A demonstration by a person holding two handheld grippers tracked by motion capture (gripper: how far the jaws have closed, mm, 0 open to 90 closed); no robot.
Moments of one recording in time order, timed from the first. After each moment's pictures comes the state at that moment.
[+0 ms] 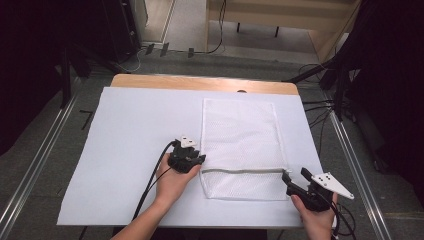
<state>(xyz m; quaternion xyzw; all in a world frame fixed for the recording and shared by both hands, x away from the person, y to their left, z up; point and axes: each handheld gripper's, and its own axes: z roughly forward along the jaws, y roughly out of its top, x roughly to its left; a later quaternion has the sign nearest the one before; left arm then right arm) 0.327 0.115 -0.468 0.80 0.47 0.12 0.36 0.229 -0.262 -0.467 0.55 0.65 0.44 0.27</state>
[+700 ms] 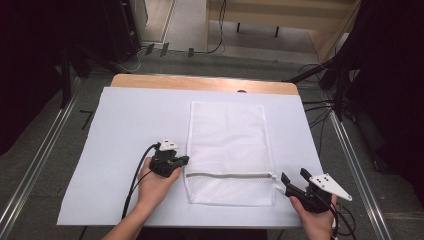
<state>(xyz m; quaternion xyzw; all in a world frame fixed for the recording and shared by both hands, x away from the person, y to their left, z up) 0.307 0.176 -0.460 0.79 0.47 0.10 0.37 0.226 -0.258 -0.465 0.54 0.66 0.44 0.29</state>
